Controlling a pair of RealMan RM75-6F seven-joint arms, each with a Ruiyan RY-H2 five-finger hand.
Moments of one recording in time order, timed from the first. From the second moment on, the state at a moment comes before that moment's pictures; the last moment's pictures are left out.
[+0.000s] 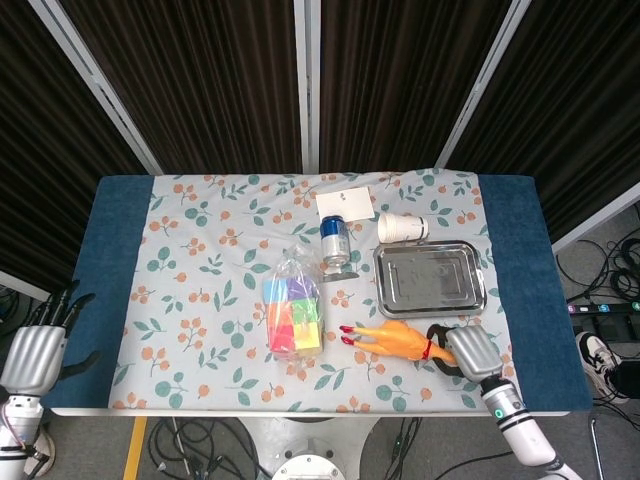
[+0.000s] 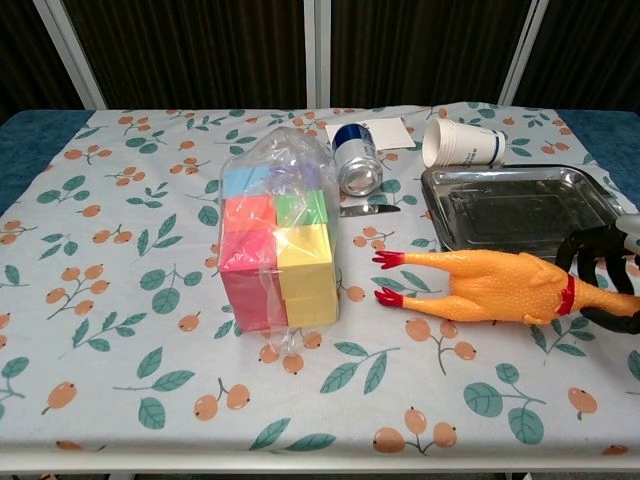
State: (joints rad) left arm -0.10 -1.16 -0.03 -1.60 1.54 1.47 -0.02; right arm 0.32 -1.41 0.00 -1.47 -1.51 1.13 -0.09
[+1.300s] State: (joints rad) left arm -0.65 -0.98 -0.25 -1.99 1.28 0.92 -0.38; right arm 0.93 -1.03 0.35 -1.89 -1.29 0.81 -0.27
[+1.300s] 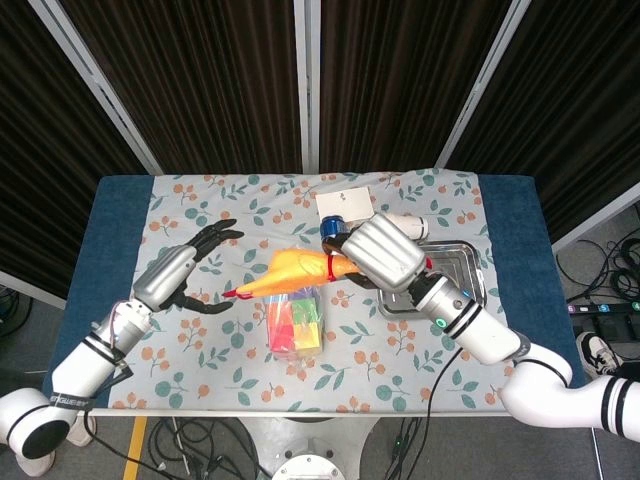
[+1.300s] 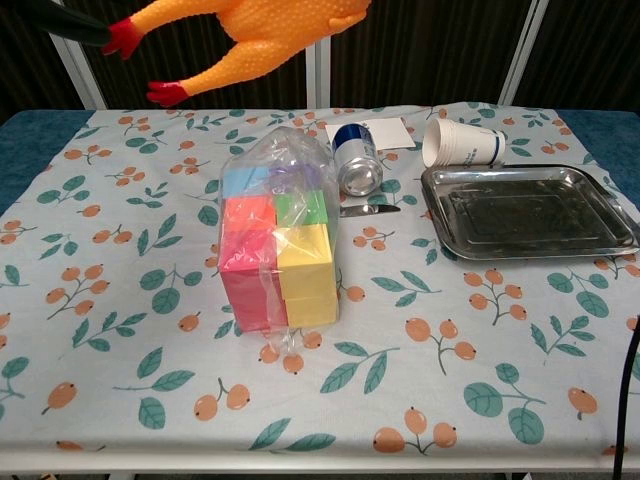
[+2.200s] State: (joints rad) left arm -0.82 -1.04 -0.30 -2.02 0.79 0.89 -0.14; right arm 1.15 -1.22 0.34 -1.89 -0.93 0.89 -0.55
